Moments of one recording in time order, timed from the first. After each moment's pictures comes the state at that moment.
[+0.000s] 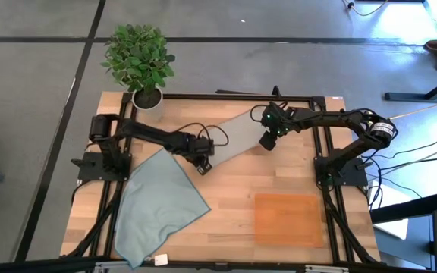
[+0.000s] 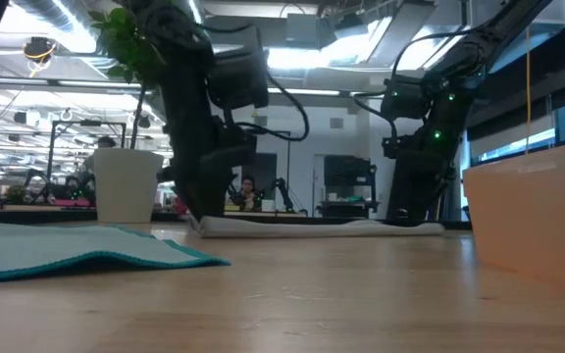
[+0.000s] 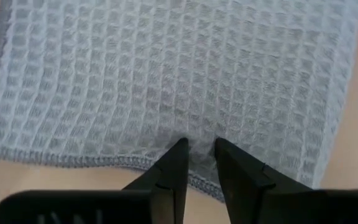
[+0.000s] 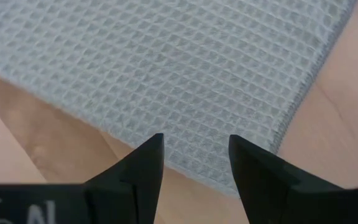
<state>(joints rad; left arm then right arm) 0.08 1.81 1.02 -0.51 -0.13 -0.63 -0.54 1.50 0.76 -0.46 0.05 0.07</state>
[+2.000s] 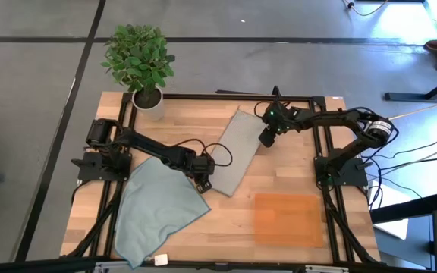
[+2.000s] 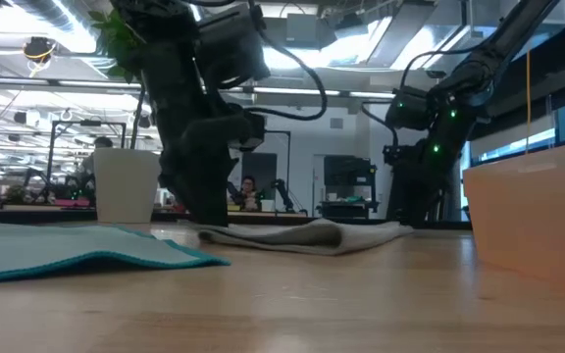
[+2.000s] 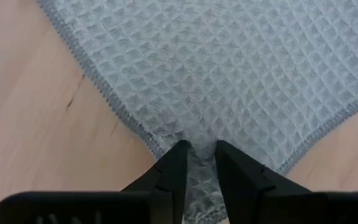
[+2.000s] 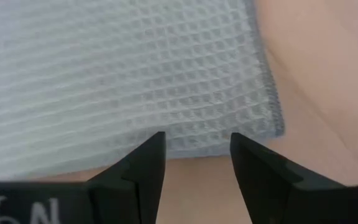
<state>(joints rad) -0.08 1.79 1.01 -0.40 -0.08 -0.61 -0.61 1.52 0.69 -0.25 -0.01 0.05</state>
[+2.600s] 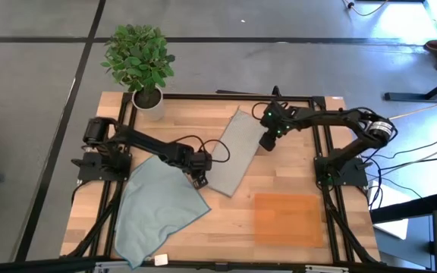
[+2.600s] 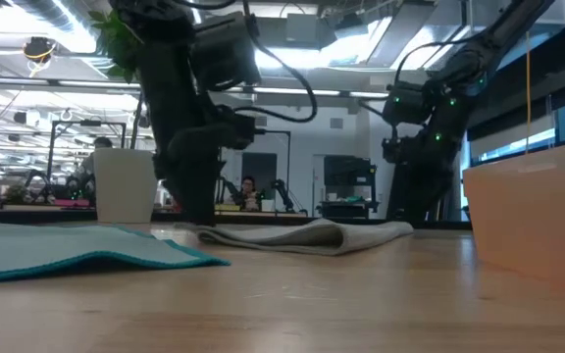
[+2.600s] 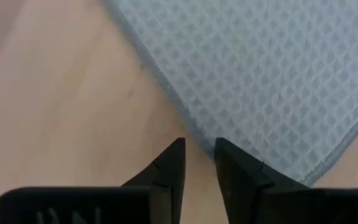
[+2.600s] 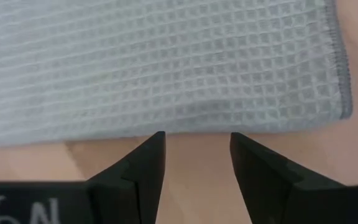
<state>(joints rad) -0.05 1.77 0.98 -0.45 -0.13 -0.54 -0.59 1.52 0.73 -0.38 -0.11 0.04</state>
